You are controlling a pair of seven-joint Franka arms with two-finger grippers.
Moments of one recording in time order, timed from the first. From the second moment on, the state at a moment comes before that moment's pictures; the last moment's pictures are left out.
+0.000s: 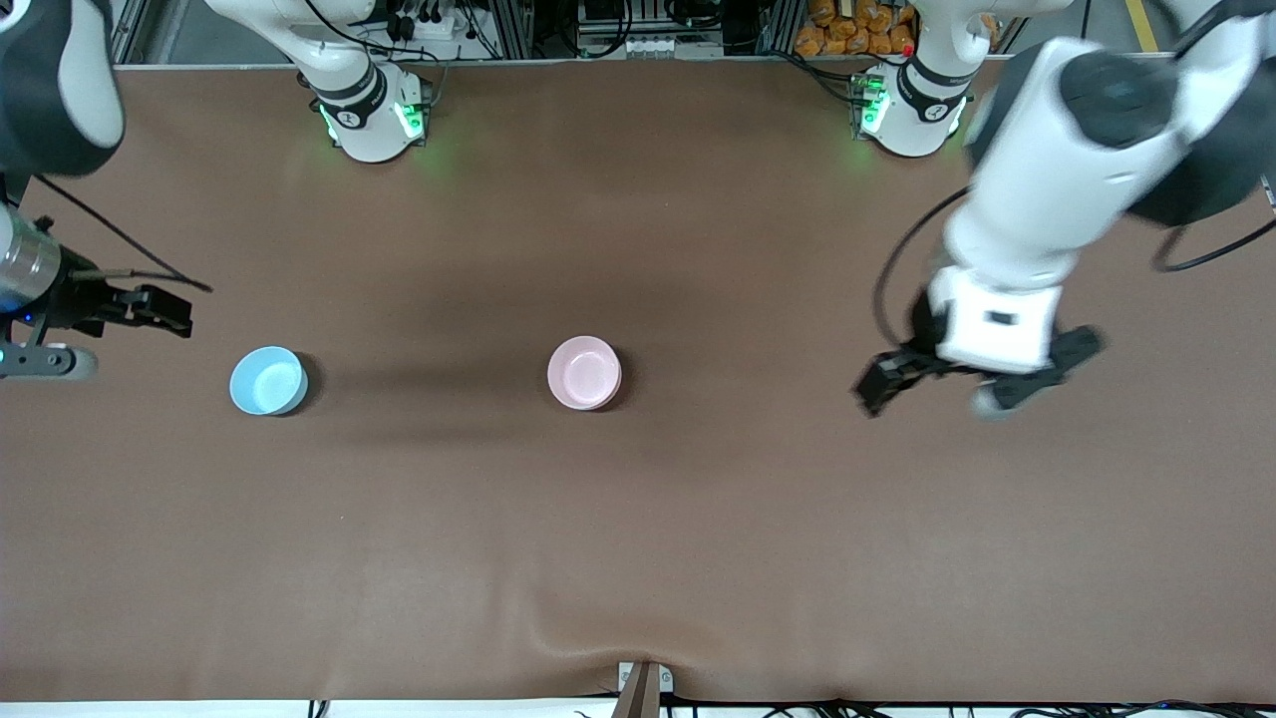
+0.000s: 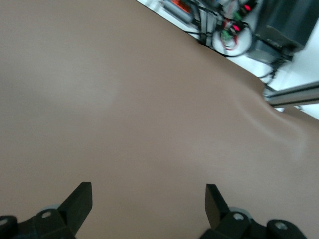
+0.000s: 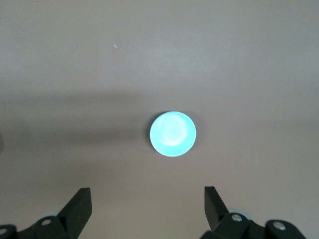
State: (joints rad) left arm -0.06 0.27 -0.35 -1.39 0.17 1.85 -0.94; right arm -0.09 0.16 0.06 -1.57 -0.08 1.61 -0.01
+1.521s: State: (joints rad) left arm -0.04 0.01 -0.01 -1.51 0.03 1.50 -0.23; right arm -0.39 0.41 0.05 -2.12 0.02 2.39 -0.26
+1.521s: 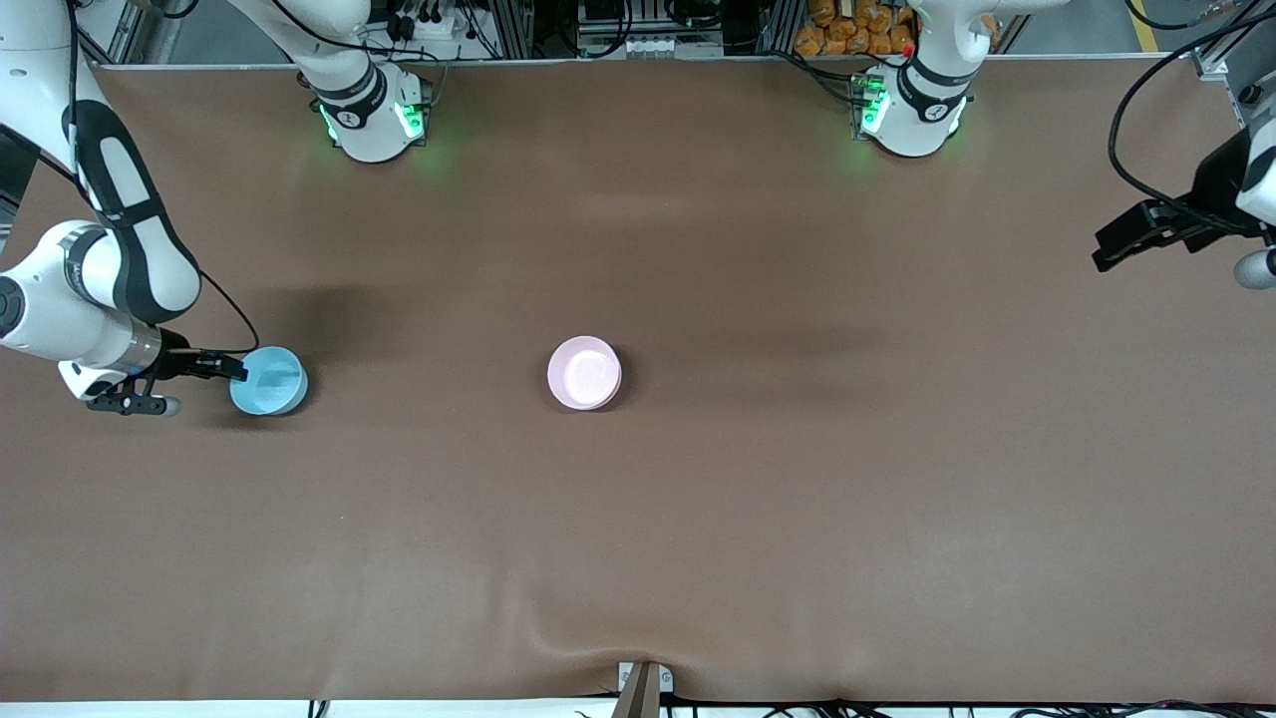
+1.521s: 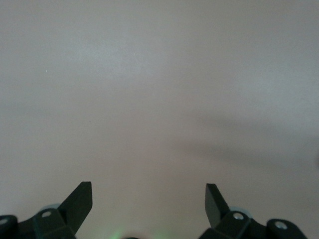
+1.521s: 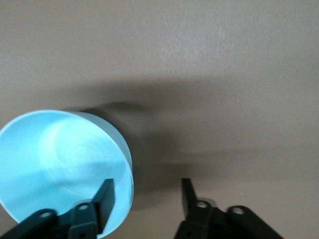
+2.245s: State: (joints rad) left arm -0.05 0.00 0.02 -1.51 0.02 1.50 -0.20; right arm -0.38 0.40 0.07 -2.11 0.03 2.38 -0.22
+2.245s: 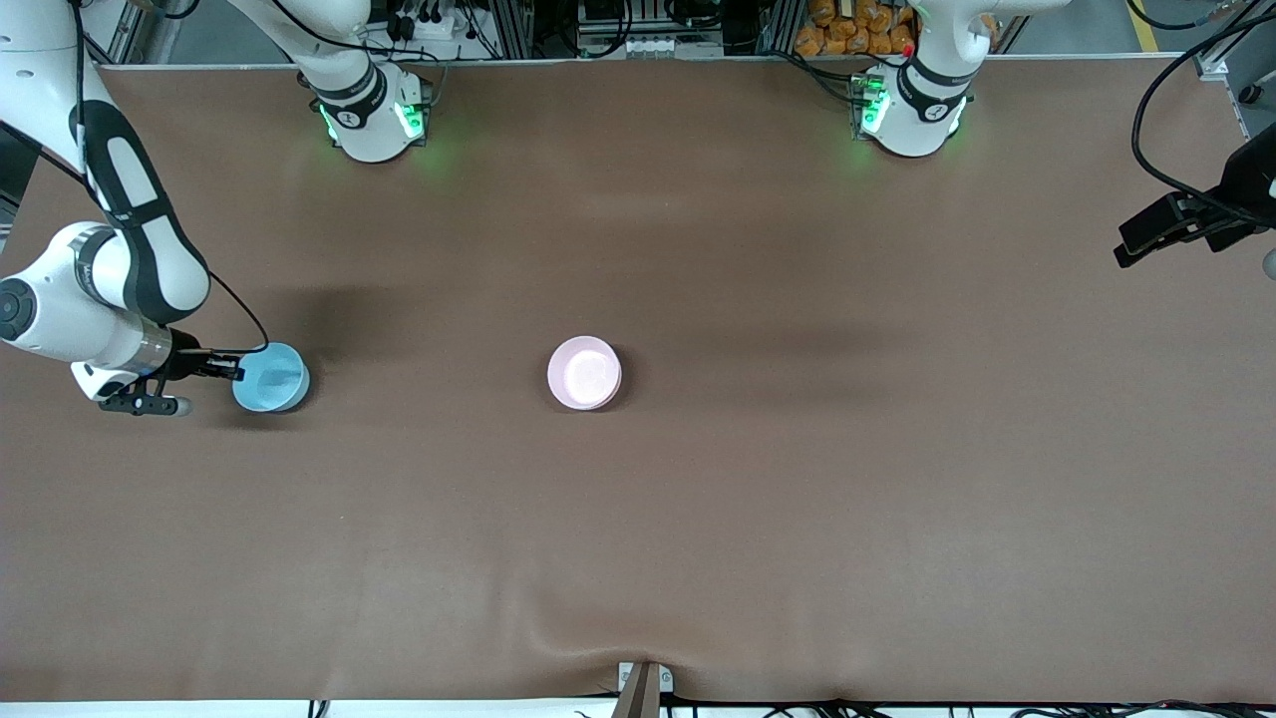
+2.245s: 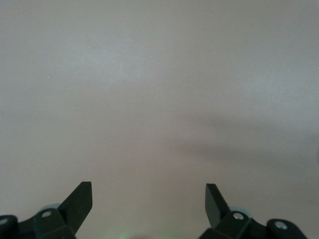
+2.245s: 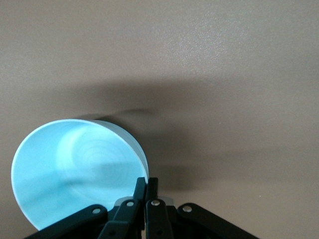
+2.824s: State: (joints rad) left arm -0.05 -0.02 0.02 -1.52 0.01 1.51 -0.20; right arm -0.10 0.33 0.11 -1.95 0.20 2.13 0.23
